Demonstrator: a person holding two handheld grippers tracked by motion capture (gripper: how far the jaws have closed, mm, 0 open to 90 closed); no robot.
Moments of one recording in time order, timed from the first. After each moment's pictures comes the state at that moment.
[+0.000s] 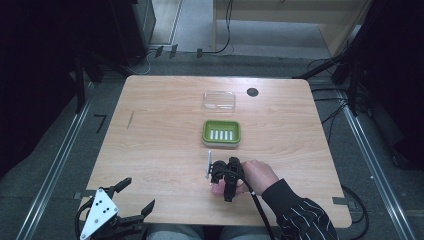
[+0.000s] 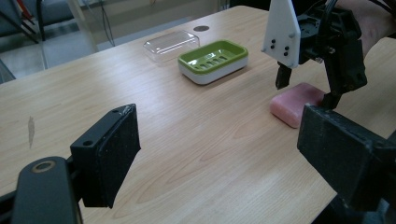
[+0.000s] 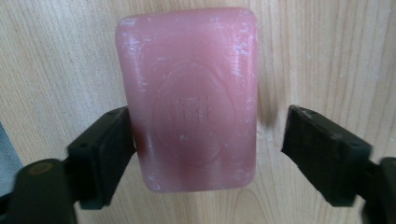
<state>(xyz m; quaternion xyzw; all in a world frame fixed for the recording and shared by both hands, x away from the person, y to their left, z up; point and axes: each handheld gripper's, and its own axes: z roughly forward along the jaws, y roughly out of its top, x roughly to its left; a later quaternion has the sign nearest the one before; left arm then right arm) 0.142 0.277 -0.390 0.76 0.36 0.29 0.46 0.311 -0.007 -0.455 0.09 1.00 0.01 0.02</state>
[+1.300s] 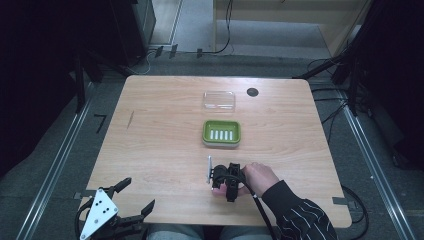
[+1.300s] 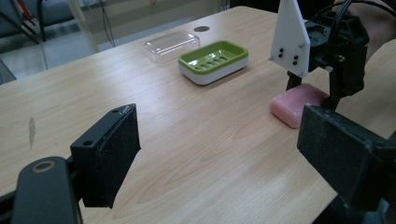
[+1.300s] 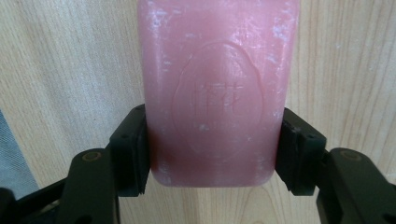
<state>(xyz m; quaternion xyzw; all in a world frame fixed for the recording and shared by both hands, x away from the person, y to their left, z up) 0.142 0.277 -0.390 0.76 0.35 0.29 0.46 0.303 -0.009 -0.461 0.07 1.00 0.00 0.02</state>
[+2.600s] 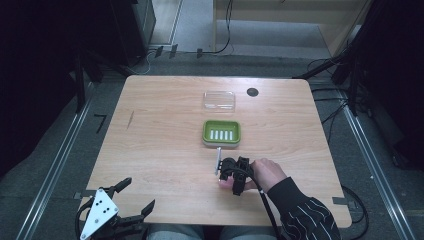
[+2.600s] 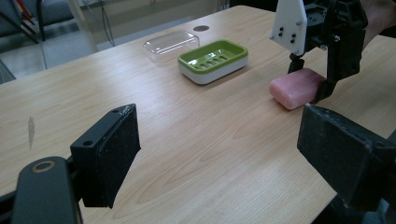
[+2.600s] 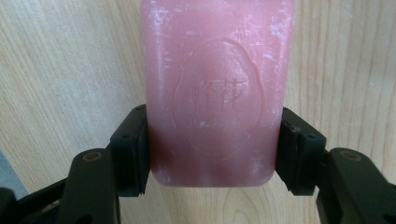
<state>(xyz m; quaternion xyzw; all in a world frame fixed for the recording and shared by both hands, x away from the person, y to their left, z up) 0.142 0.277 -0.390 0.76 0.36 0.29 0.46 0.317 -0.032 -0.451 0.12 0.99 0.01 0.03</state>
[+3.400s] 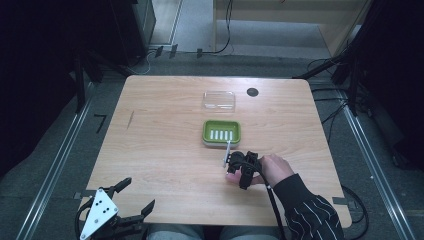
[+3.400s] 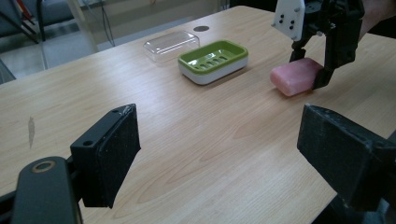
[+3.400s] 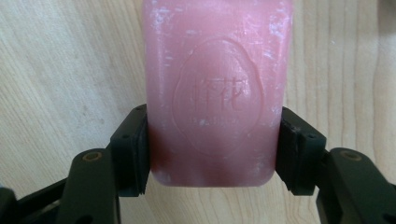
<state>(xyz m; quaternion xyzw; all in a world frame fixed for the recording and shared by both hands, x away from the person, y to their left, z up) 0.142 0.277 -0.390 0.76 0.35 0.29 0.46 0.331 -0.054 -0.447 0.15 0.99 0.01 0.04</state>
